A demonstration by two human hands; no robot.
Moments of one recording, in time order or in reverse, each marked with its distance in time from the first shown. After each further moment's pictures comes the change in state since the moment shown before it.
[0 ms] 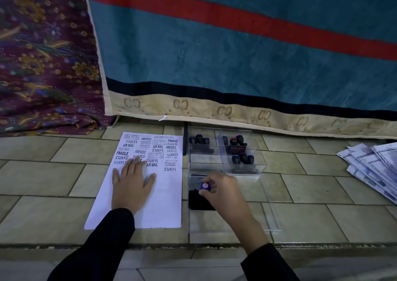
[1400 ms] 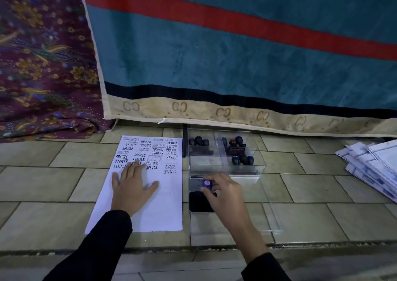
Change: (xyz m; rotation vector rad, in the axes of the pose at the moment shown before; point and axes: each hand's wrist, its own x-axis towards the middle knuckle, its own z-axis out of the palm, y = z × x) left_hand 0.005 -0.002 -0.006 -0.050 -0.084 -0.011; right_hand -0.012 0.005 0.004 0.051 0.163 -0.154
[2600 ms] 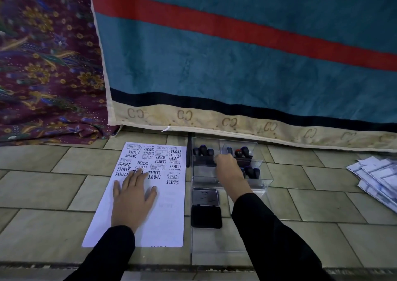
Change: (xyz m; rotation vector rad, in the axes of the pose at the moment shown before) left_hand -0.004 0.003 0.008 0.031 0.112 0.001; right_hand 0.128 0.033 0.015 -0.651 -0.351 0.231
